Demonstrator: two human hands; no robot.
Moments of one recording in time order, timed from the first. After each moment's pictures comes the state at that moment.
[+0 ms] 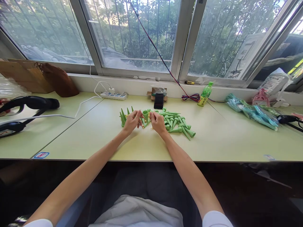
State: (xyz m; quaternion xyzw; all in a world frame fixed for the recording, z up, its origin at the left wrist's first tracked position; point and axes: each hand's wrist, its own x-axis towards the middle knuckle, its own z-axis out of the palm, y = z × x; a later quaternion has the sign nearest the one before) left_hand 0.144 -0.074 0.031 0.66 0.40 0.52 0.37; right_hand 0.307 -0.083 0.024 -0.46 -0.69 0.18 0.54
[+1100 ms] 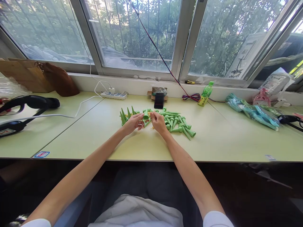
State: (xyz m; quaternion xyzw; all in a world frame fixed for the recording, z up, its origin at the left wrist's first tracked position) left_hand 0.134 -0.075 0.038 0.59 0.32 0.40 0.63; right_hand 0.310 -0.082 0.022 -0.45 -0.69 0.22 0.52
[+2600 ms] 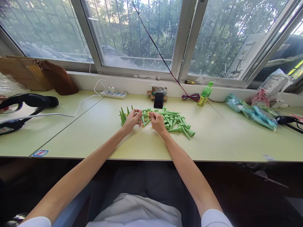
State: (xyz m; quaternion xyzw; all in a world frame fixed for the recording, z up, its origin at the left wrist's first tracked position) left_hand 0.145 -0.073 0.037 0.56 0.40 0.52 0.52; right_hand 0.308 -0.079 0.020 -0.47 -0.68 0.22 0.52
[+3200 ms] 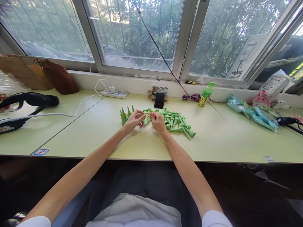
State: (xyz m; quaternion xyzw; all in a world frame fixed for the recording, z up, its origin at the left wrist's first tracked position) left_hand 0.141 -0.078 0.035 0.61 0.36 0.47 0.53; right_hand 0.310 -0.081 0.021 -0.45 -0.68 0.23 0.53
